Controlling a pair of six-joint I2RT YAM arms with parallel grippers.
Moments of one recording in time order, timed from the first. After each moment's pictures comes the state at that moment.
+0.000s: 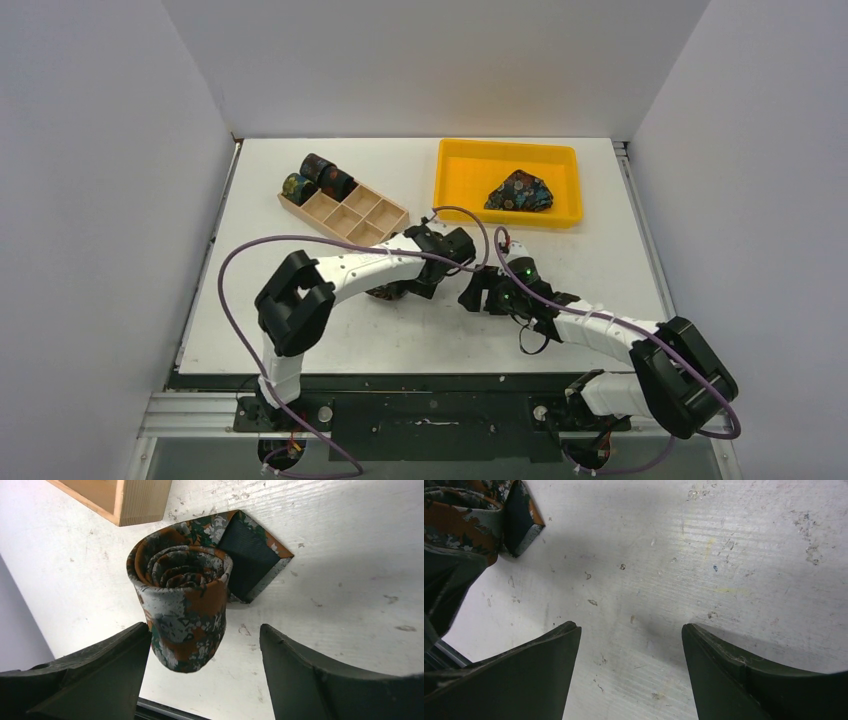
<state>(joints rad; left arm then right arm) -0.96 1.96 1.51 -1.08 -0.67 -0.62 0.57 1.28 0.43 0.13 -0.11 0.61</state>
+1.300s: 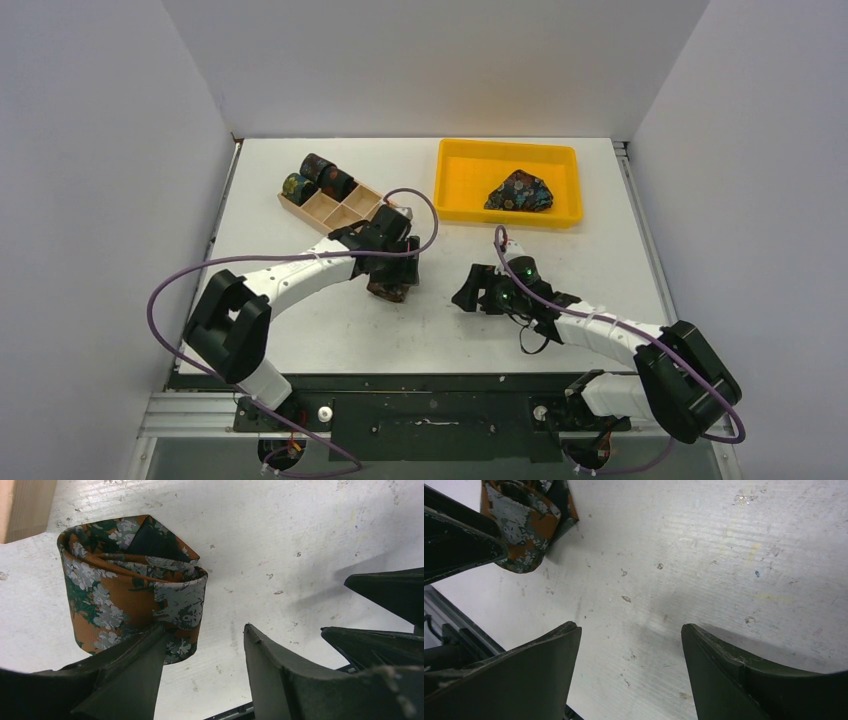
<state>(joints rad) -0.69 1.60 1.10 -0.53 -0.01 -0.58 0.59 1.25 0.43 0.15 -0.18 0.62</state>
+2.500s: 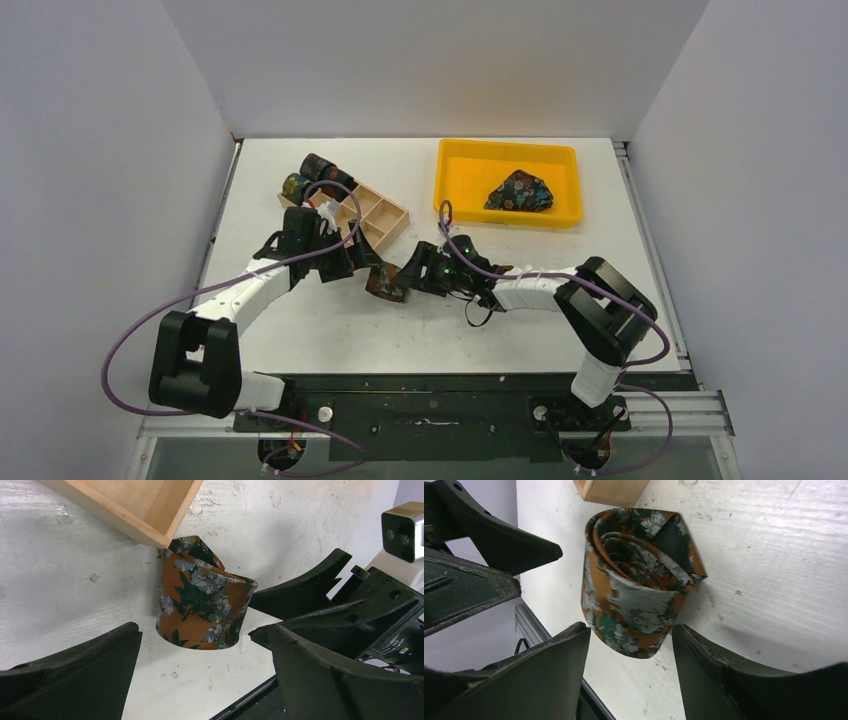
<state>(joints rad) -0.22 1.35 0.78 -0.26 0.43 -0.56 0.78 1.73 0.81 0.36 -0.22 0.95</state>
